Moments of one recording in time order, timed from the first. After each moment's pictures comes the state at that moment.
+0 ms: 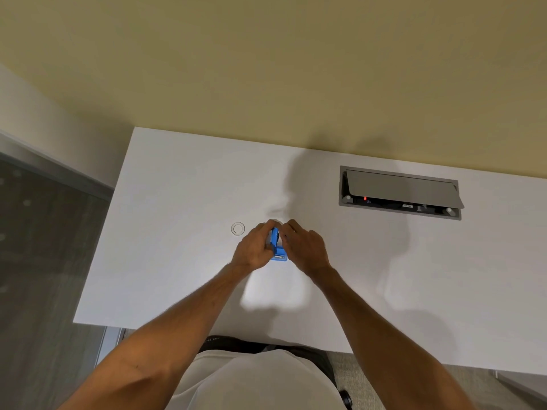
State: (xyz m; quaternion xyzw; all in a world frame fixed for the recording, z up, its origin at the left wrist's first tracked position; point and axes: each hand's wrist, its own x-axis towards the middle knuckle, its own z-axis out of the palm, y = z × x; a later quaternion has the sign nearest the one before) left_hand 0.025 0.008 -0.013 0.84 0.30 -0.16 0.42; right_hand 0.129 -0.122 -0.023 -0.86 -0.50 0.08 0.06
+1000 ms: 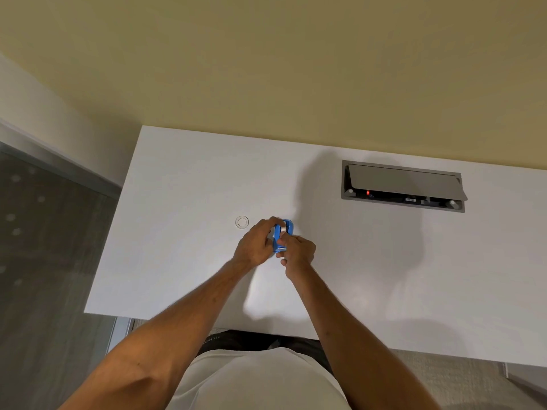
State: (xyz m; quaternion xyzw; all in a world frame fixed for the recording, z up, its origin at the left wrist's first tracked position) left_hand 0.007 -0.003 0.015 0.83 0.31 -0.15 0.44; right_hand 0.075 -0.102 -0.030 -0.73 0.26 0.39 0.49
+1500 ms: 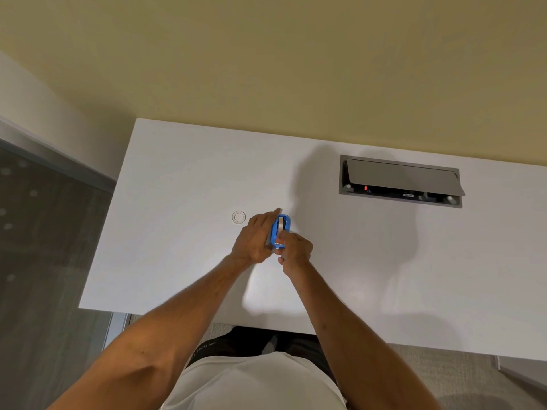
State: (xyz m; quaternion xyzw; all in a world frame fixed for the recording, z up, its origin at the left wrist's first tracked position) left_hand 0.009 0.000 -0.020 0.90 0.21 -0.18 0.35; right_hand 0.072 -0.108 -0.036 -0.69 0.28 0.41 0.52
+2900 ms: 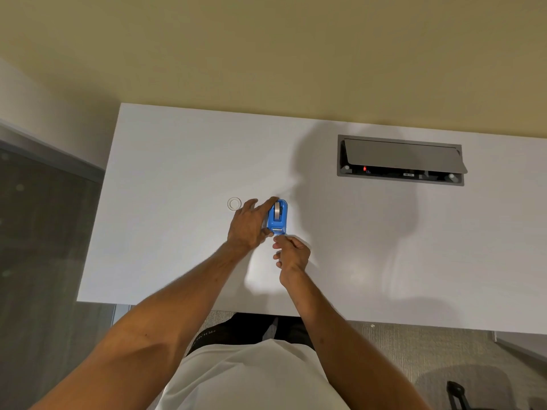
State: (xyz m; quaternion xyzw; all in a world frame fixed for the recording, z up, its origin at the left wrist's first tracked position) left_hand 0.011 0.003 -0.042 0.92 0.22 -0.22 0.25; right_hand 0.031 -0.135 -0.066 -0.70 0.29 0.35 0.55
